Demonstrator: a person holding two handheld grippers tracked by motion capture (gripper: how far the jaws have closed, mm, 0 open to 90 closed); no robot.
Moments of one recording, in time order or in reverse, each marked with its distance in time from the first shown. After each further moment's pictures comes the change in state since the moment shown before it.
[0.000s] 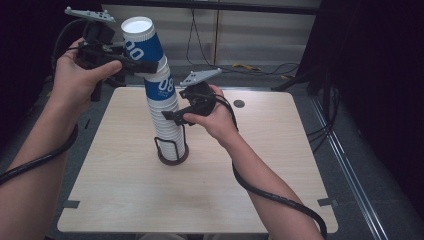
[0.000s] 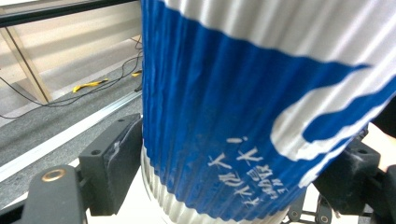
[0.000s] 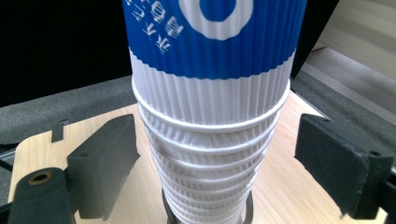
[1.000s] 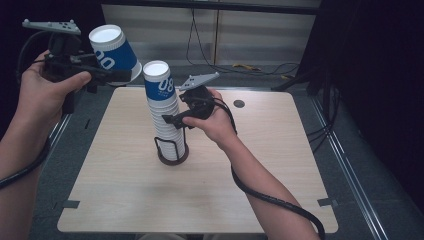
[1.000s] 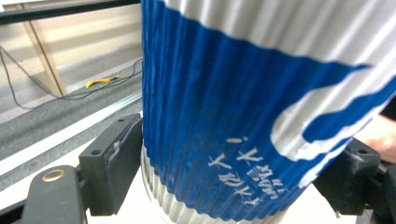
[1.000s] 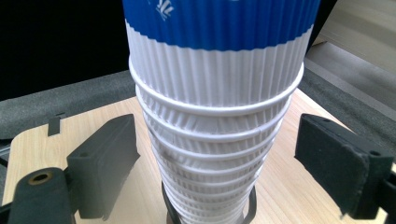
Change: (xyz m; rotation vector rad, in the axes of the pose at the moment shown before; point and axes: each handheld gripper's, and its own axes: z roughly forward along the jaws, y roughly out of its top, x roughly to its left) left arm 0.011 -0.037 -0.046 -0.017 0.044 -0.036; right arm 0.002 -0.008 0.005 0.027 -0.006 -0.002
